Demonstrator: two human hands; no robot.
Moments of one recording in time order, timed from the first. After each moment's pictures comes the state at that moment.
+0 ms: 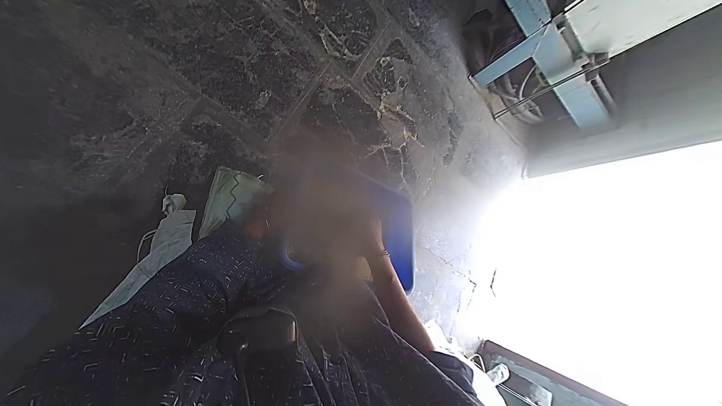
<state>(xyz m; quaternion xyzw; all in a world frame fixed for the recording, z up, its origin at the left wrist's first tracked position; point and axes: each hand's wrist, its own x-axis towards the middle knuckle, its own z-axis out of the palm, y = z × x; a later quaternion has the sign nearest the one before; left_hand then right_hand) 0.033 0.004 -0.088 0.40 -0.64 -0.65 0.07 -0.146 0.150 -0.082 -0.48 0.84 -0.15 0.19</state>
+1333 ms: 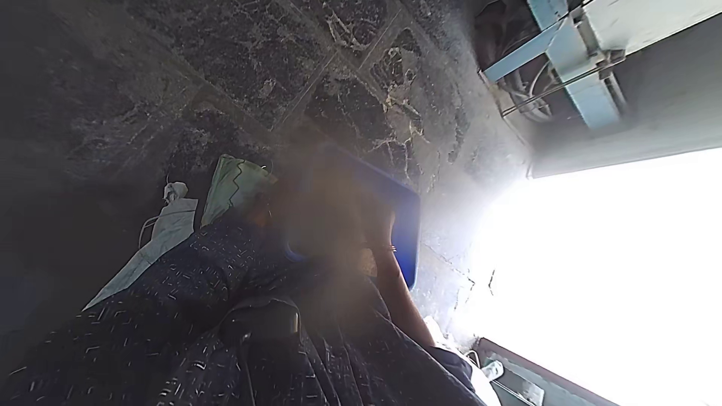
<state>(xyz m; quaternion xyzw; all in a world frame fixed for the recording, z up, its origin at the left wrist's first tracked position) 0.044 -0.005 -0.145 0.26 -0.70 -0.64 0.18 -0.151 0.150 -0.081 -0.41 0.86 -0.28 0.13</state>
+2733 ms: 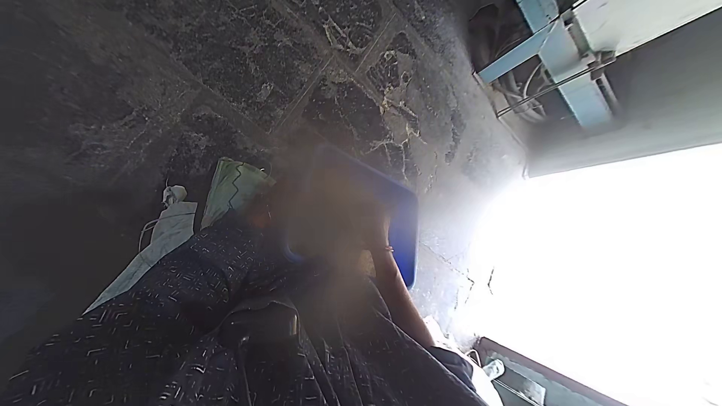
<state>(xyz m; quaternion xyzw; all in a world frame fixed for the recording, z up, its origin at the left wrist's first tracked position) 0.034 0.004 -0.090 0.38 -0.64 -0.66 0.08 -0.152 0.151 -0.080 -0.41 0.87 -0.19 0.18</state>
